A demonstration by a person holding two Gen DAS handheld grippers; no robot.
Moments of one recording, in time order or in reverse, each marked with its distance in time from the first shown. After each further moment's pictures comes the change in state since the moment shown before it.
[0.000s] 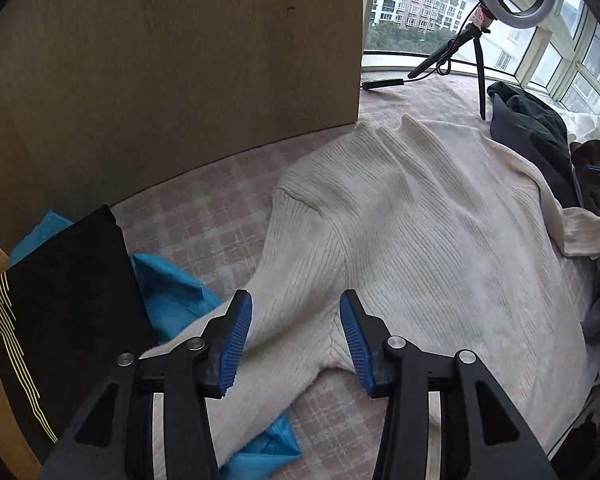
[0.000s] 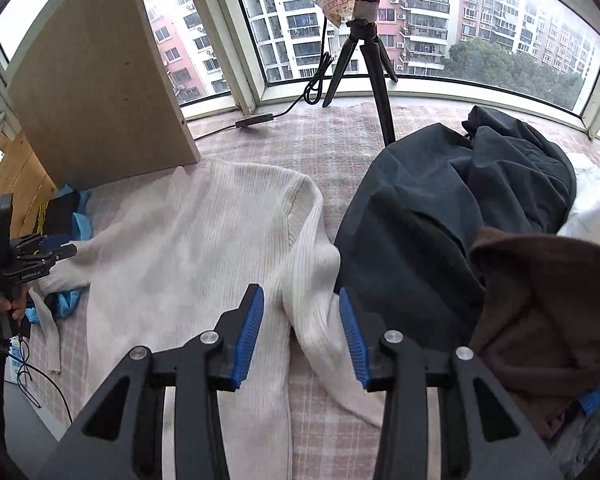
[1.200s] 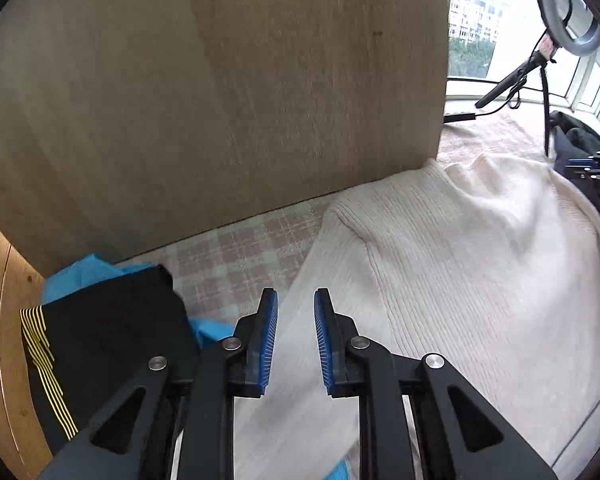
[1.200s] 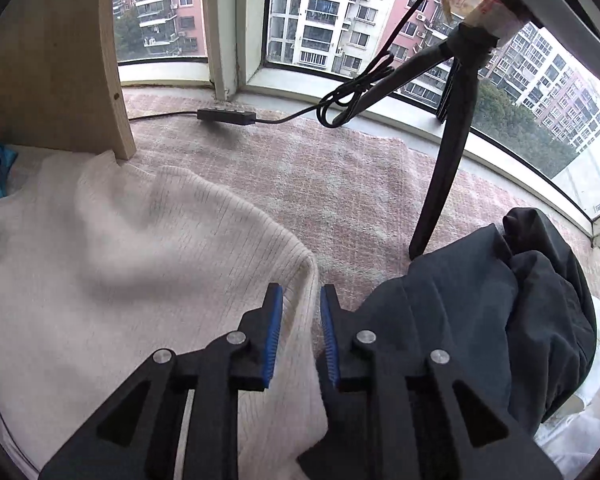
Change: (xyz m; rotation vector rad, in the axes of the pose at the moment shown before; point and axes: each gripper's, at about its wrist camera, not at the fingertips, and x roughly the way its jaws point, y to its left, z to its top) left arm -0.042 0.027 -0.037 -0.061 -0.099 0.078; right arm 0.091 0.039 0.068 -0.220 0.051 -0.116
